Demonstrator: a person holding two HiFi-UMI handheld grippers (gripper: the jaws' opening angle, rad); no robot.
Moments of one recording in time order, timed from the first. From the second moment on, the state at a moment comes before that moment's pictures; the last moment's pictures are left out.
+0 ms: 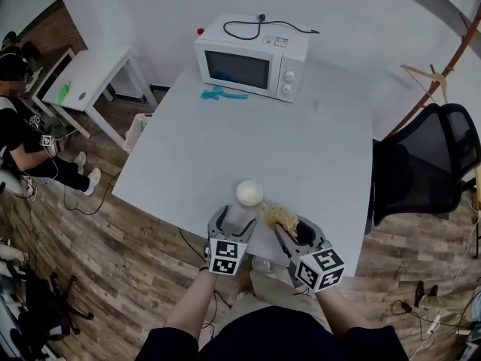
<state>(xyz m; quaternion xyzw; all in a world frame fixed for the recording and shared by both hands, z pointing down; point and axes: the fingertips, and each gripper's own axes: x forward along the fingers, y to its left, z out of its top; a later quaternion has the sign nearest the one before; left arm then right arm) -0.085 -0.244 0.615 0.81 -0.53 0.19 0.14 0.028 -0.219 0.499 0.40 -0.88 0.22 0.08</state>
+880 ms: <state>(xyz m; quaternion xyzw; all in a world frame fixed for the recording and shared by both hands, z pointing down) -0.106 -0.103 0.512 0.80 -0.58 0.12 0.12 0.011 -0.101 0.471 0.40 -0.90 0.18 0.07</state>
